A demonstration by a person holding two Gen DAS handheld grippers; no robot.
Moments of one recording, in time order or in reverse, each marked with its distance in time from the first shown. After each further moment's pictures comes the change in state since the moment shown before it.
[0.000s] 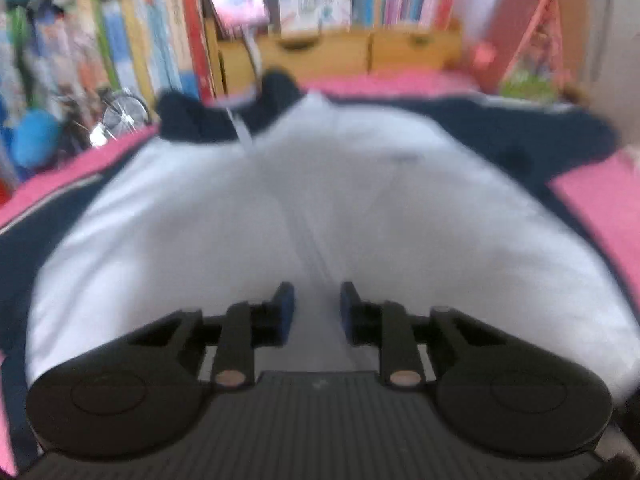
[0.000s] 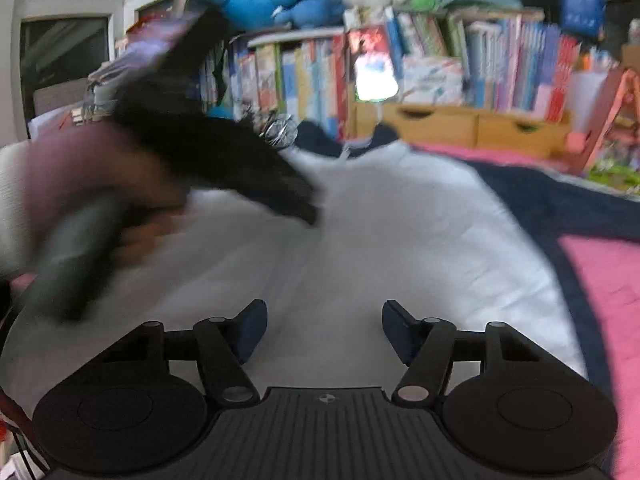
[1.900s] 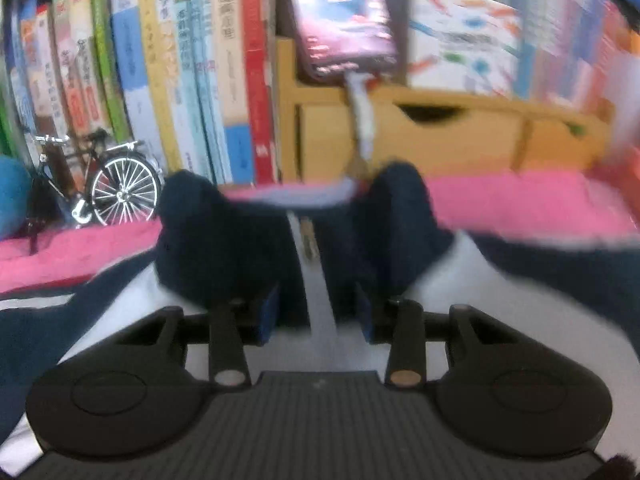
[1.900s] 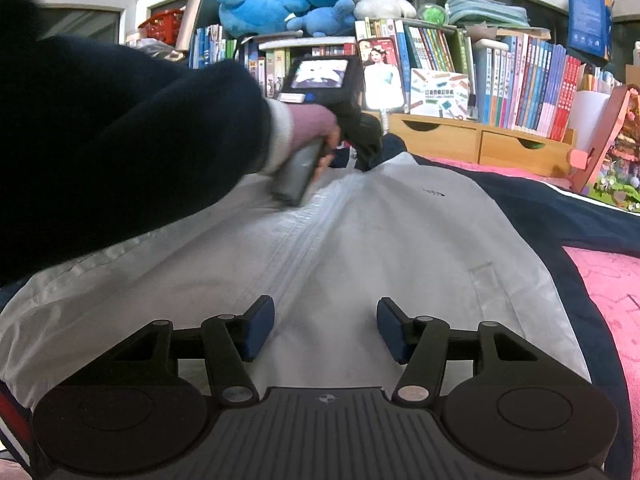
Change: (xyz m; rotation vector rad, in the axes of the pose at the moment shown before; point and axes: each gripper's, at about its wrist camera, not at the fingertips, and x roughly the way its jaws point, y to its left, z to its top) left arm 0.137 0.061 0.103 -0.230 -0.093 0.179; right arm 0.001 0.008 -0.011 -0.056 -0.049 -0.009
